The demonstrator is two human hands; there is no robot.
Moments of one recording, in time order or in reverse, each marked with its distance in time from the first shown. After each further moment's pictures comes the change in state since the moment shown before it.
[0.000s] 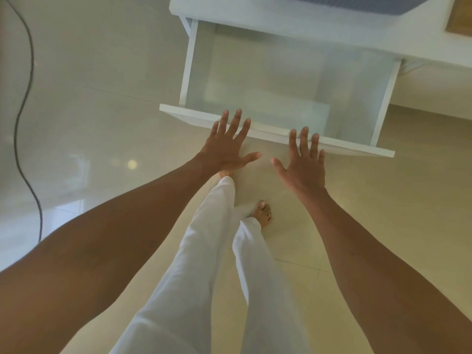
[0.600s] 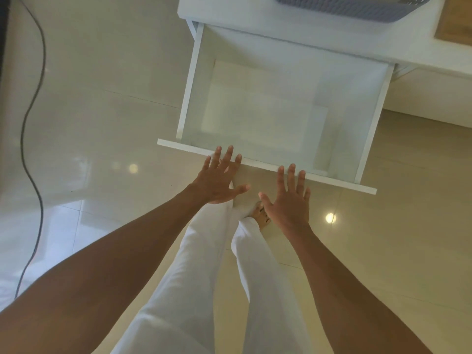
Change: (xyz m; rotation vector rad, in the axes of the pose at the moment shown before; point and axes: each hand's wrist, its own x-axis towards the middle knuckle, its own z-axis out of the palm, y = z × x) left_hand -0.069 0.006 0.060 -0.032 -0.122 -0.012; right_hand -0.083 -0.008 0.050 0.094 -0.078 0.031
